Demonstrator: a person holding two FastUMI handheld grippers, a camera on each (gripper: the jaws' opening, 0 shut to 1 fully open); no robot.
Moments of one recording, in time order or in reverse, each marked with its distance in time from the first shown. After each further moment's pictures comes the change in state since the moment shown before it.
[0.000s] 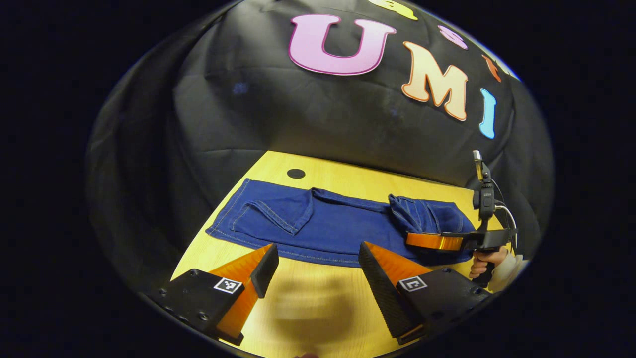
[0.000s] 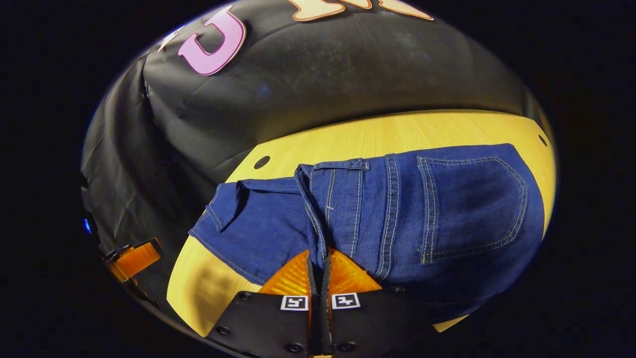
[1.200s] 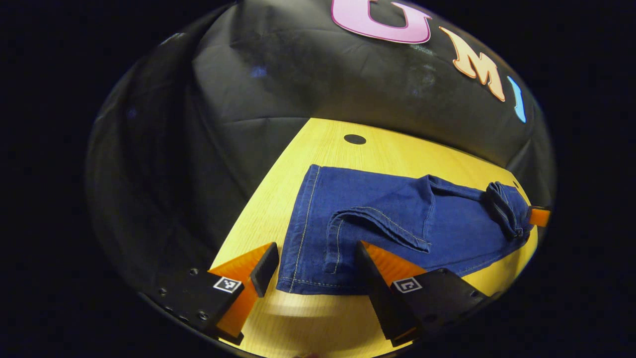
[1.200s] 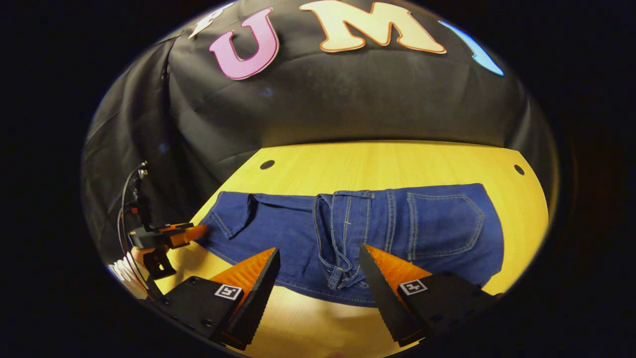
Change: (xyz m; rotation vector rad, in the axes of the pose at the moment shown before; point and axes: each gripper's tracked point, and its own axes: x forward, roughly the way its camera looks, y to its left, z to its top) left arm 0.066 0.123 -0.054 0.015 0.124 0.130; right arm -0.079 0.036 0.043 -0.110 -0.110 -0.092
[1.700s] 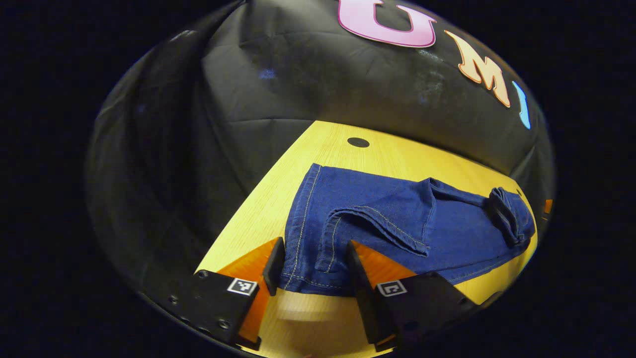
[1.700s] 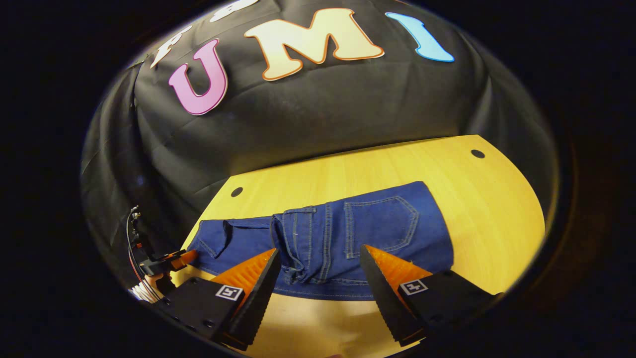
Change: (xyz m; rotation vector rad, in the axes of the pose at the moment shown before) left arm 0.003 -0.010 0.001 -0.048 -0.045 0.022; right arm -0.040 -0.072 0.025 0.141 -0.066 -0.145
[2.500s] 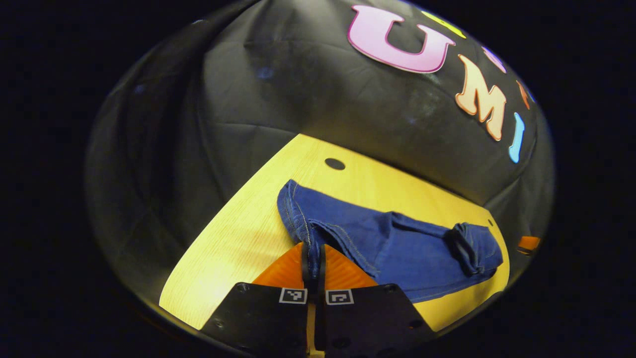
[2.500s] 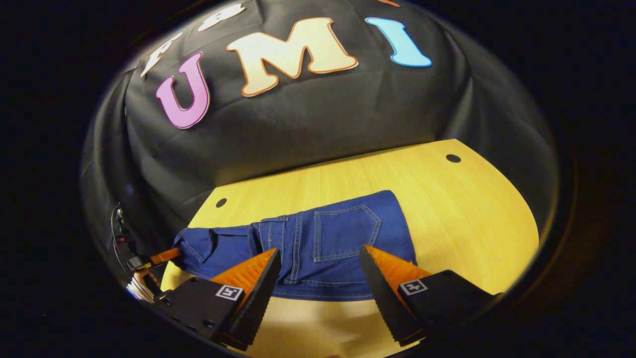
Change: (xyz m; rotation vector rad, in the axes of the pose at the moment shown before) left arm -0.028 -0.044 0.051 -0.115 -0.058 -0.156; right arm -0.017 -0.036 0.016 0.048 -0.050 -0.062
